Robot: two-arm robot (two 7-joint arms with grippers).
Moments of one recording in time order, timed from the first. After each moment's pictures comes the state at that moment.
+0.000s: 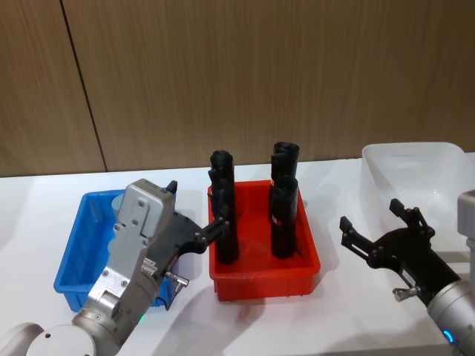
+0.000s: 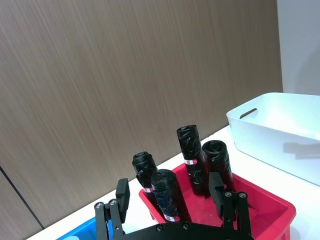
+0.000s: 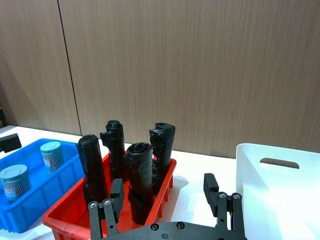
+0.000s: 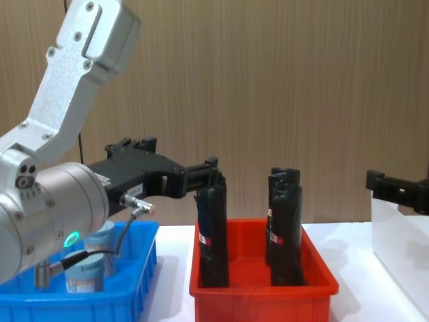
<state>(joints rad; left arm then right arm) -0.24 0.38 0.45 -1.63 -0.20 0.01 -0.01 -0.01 0.34 -0.23 -1.77 0.29 0.03 0.07</state>
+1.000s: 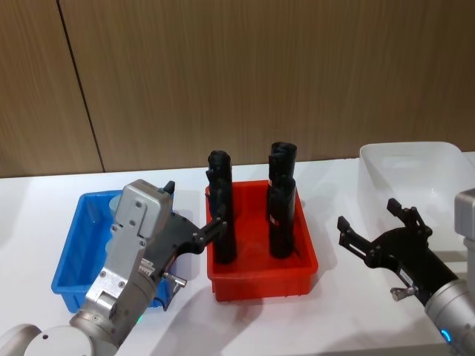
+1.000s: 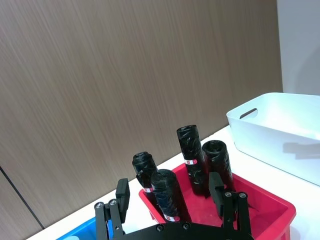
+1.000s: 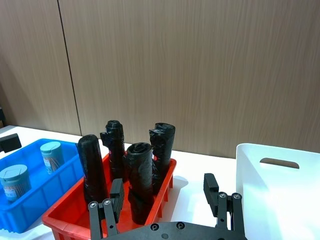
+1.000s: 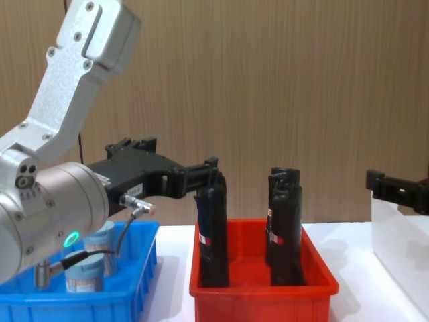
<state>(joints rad) -0.24 0.38 0.45 -1.63 -0.20 0.01 -0.01 -0.01 0.34 -0.23 -1.77 0.29 0.03 0.07</state>
